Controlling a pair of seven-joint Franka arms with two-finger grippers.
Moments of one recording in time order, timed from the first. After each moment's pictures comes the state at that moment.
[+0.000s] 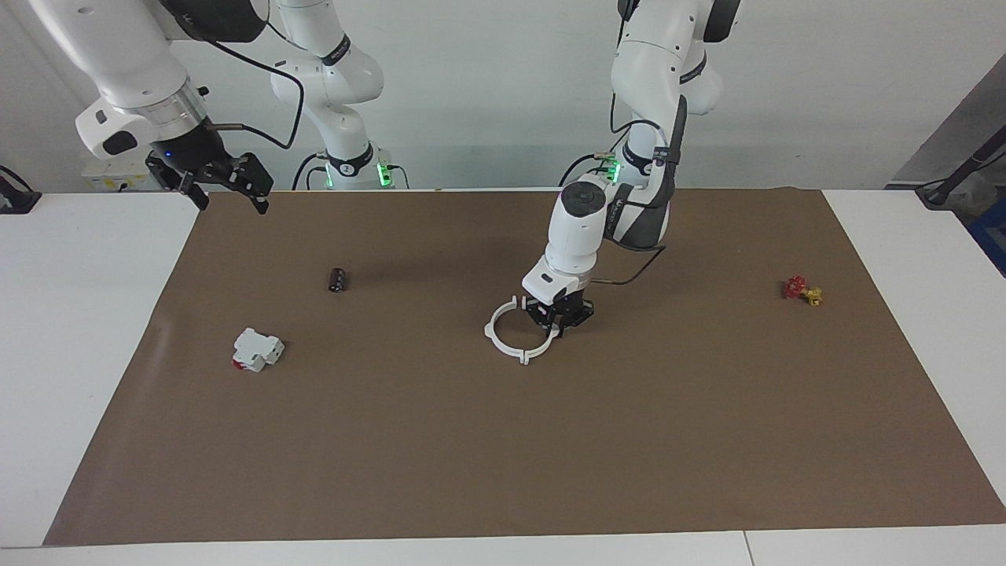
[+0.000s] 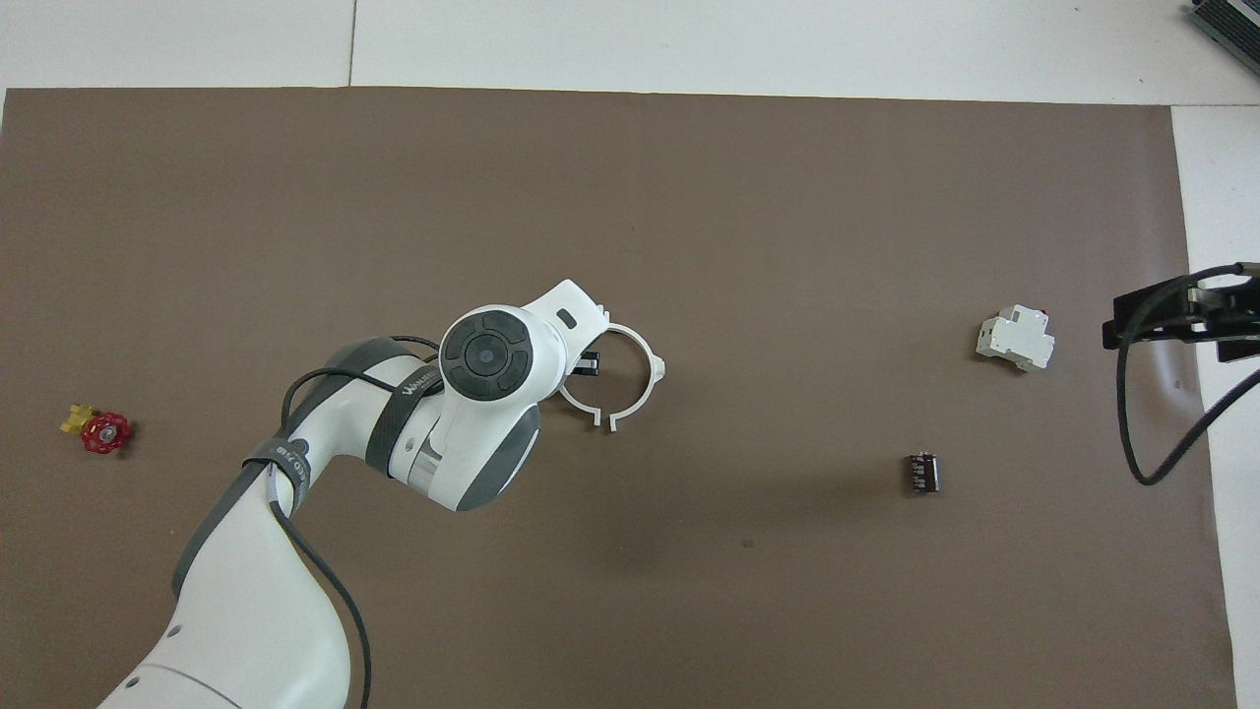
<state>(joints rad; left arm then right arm) -0.62 0.36 0.04 -1.98 0.01 2.48 -0.47 0.09 -0.01 -0.13 -1.57 0.01 1.49 0.09</state>
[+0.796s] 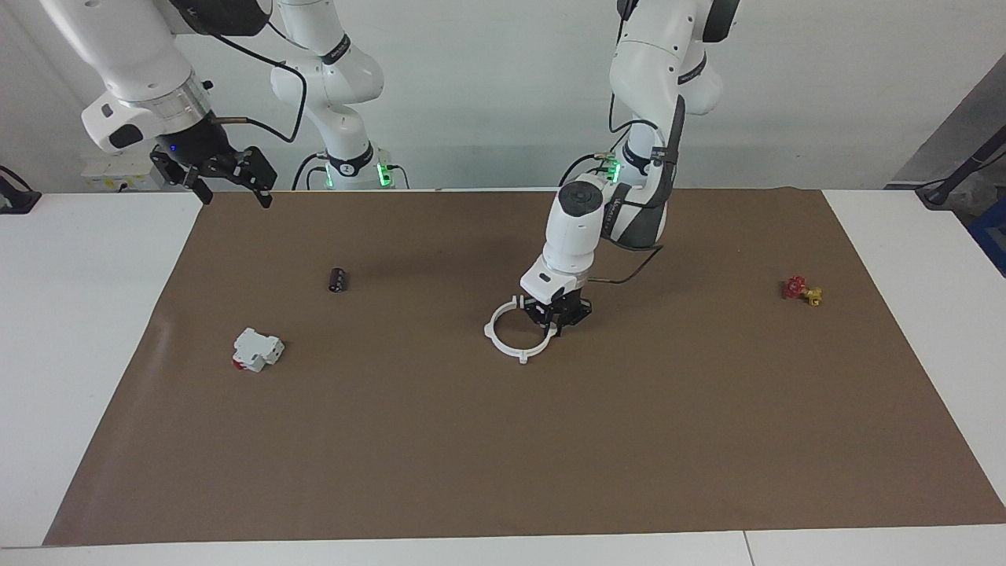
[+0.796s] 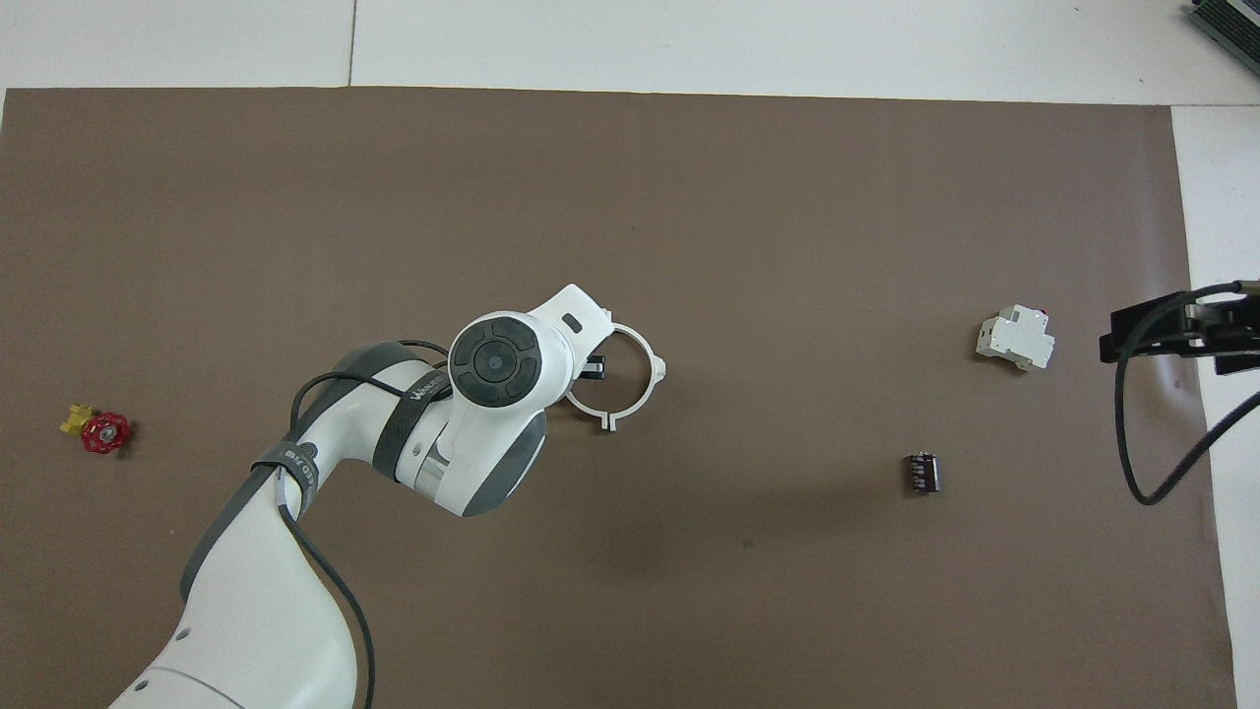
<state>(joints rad) -0.64 0.36 0.04 -1.98 0.01 2.48 -0.53 0.10 -0.04 -0.13 -1.60 0.01 1.49 0.09</state>
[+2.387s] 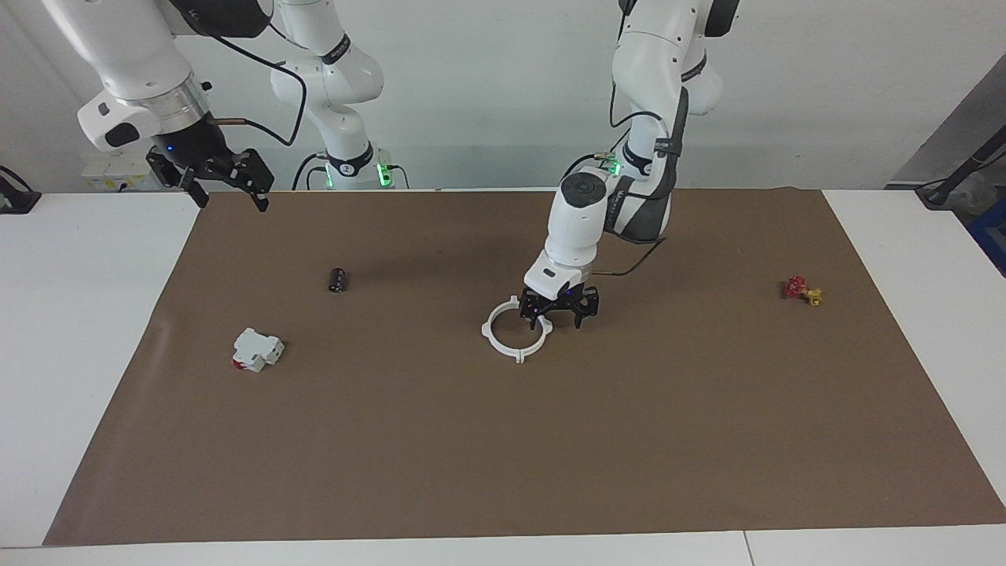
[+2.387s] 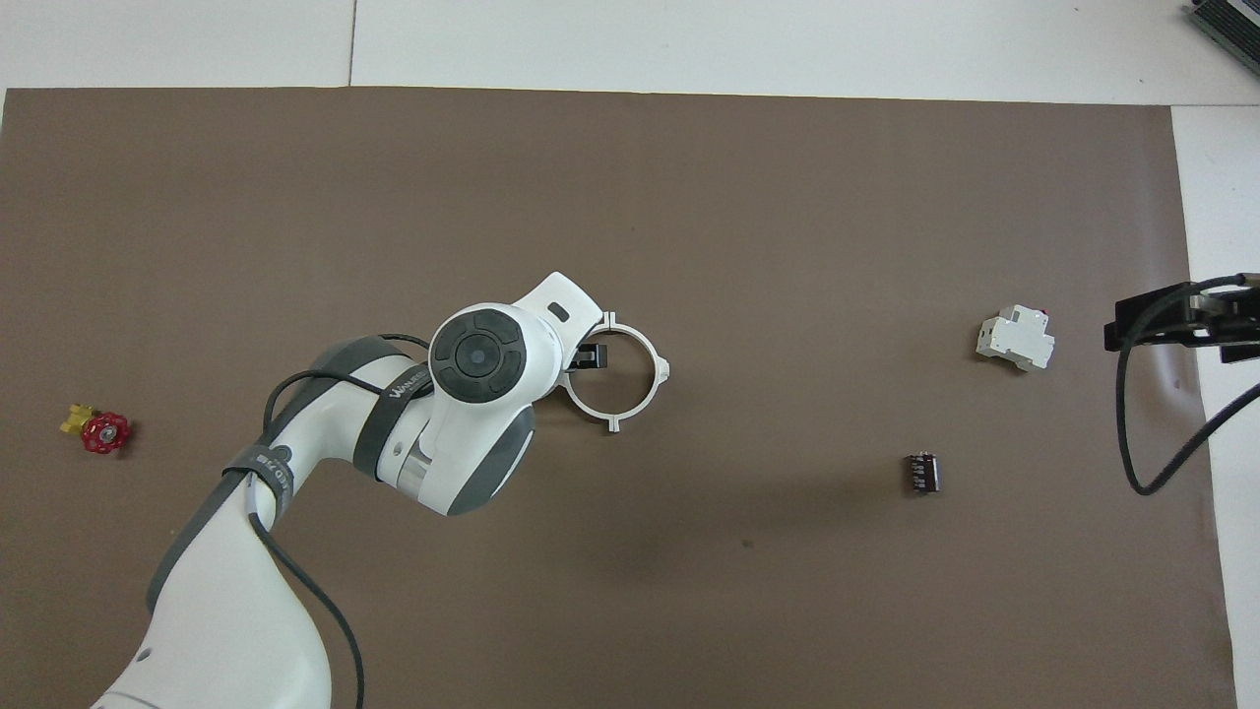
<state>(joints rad) -0.62 0.30 0.05 -1.98 0.01 2.43 -0.56 0.10 -0.04 -0.13 -1.60 0.00 1.53 0.09</state>
